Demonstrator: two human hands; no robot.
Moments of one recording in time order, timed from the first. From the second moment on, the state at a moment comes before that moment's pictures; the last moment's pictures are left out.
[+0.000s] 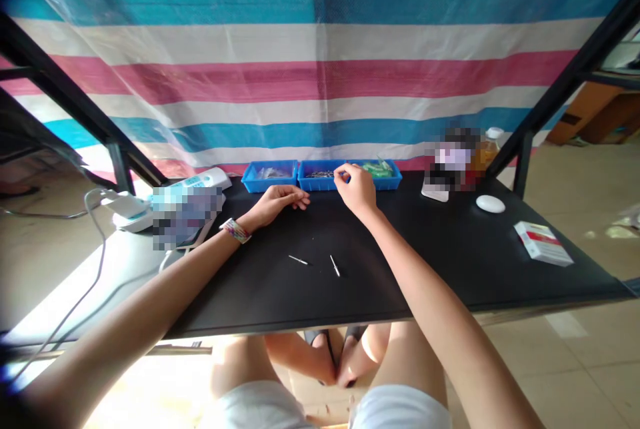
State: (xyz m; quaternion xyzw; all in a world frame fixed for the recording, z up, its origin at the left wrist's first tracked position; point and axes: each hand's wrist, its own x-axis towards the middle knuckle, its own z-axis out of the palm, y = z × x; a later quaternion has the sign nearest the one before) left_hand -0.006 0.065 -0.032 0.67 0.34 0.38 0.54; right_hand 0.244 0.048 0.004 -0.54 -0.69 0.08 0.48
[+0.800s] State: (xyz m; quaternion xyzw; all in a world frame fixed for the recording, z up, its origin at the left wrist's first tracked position) left_hand -0.003 0.060 -0.031 0.67 0.35 0.40 0.53; right_hand 0.251 -0.062 -0.001 -0.53 -0.79 0.20 0.22
